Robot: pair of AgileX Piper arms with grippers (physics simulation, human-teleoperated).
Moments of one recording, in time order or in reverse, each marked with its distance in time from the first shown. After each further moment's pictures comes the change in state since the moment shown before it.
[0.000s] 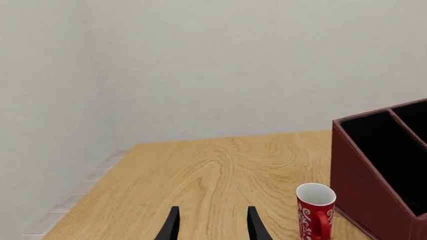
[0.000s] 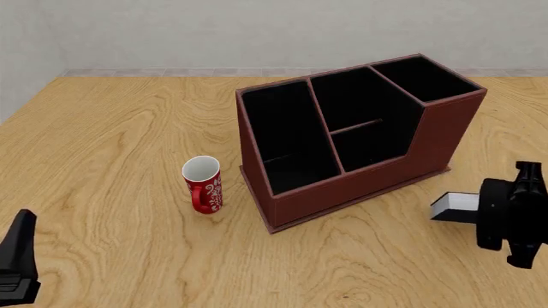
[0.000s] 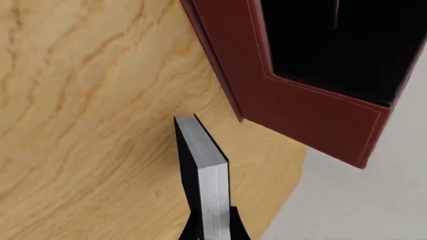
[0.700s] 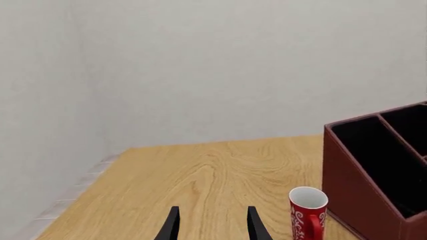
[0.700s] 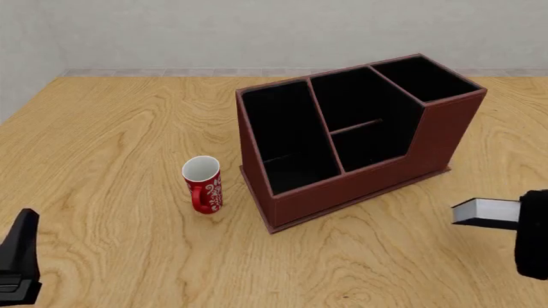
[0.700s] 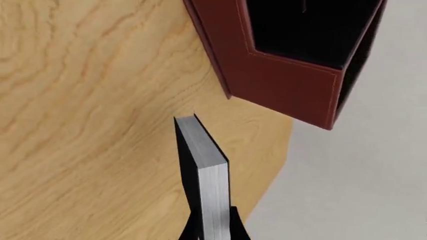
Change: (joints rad) left arm -0.028 0.003 0.006 -0.026 -0.016; right arm -0.035 -0.295 -0.049 0.283 -0.045
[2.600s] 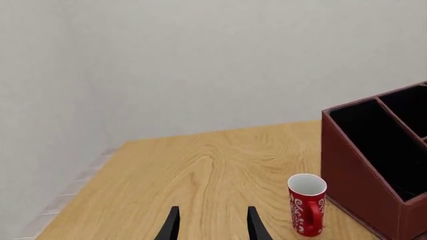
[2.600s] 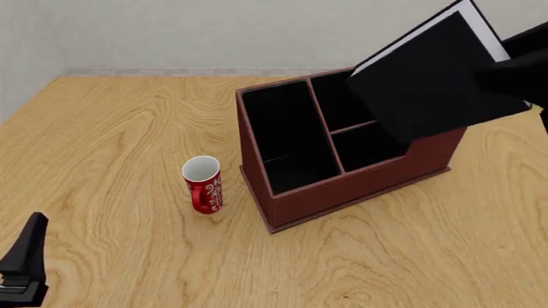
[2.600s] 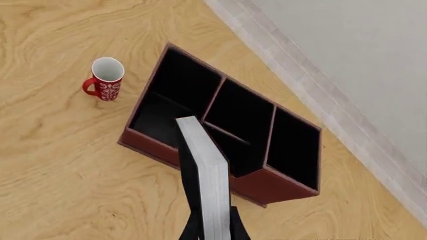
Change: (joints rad) left arm -0.019 0.011 -0.004 0.045 0.038; right arm 0.660 0.275 -0.950 0.538 1.140
